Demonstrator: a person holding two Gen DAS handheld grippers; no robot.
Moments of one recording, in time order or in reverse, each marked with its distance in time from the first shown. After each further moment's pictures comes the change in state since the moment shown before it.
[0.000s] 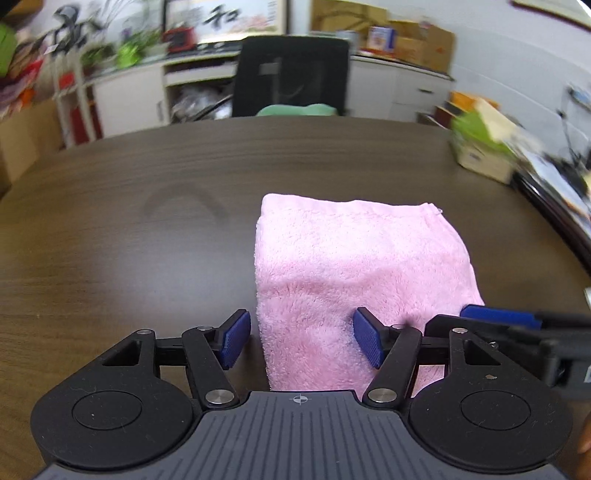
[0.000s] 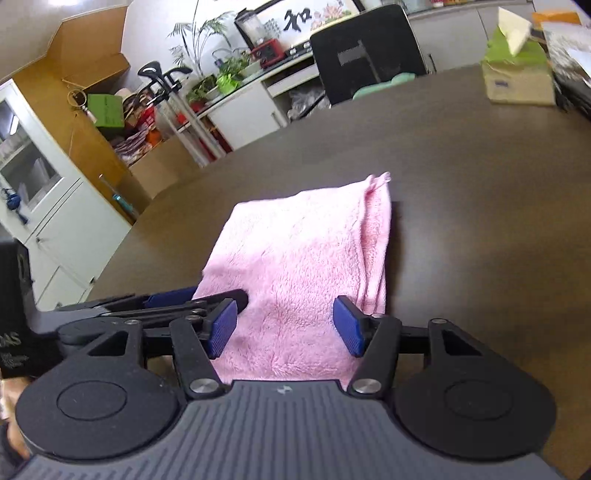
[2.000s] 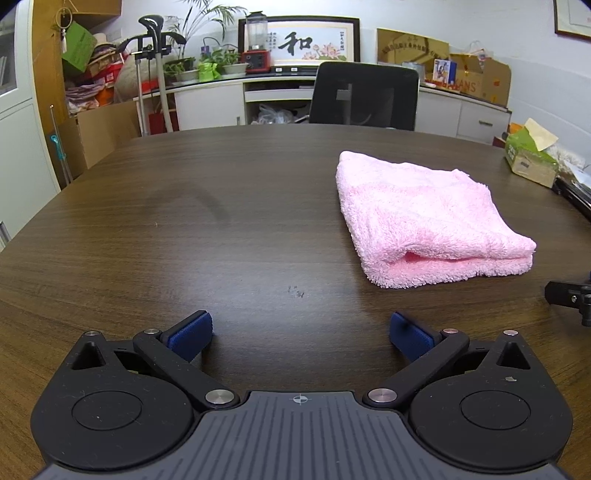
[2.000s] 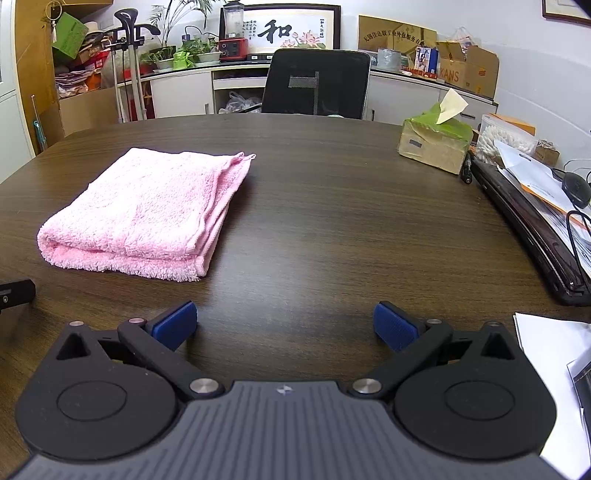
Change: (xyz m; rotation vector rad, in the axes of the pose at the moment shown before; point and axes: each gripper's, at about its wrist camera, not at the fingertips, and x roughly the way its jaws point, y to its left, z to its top) left arm -0.066 0.031 -0.092 -0.059 -0.119 0.185; right arm -0.029 -0.021 -0.051 -0.330 -0.033 -0.428
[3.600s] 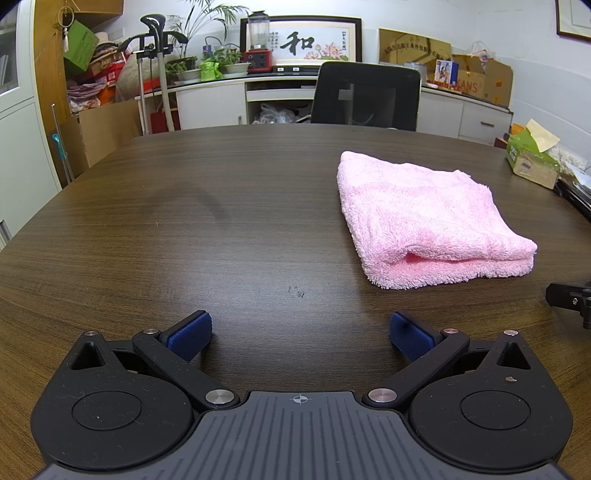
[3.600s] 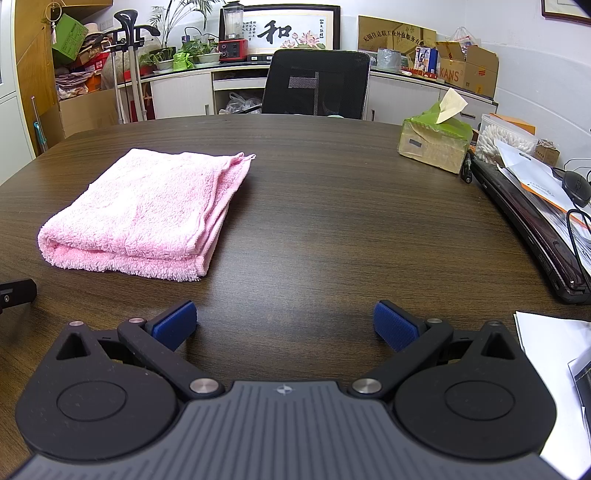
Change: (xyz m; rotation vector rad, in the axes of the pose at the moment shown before) left arm 0.000 0.000 0.001 -0.005 0.001 0.003; right arm 0.001 0.000 -0.002 0.003 -0.005 -0.001
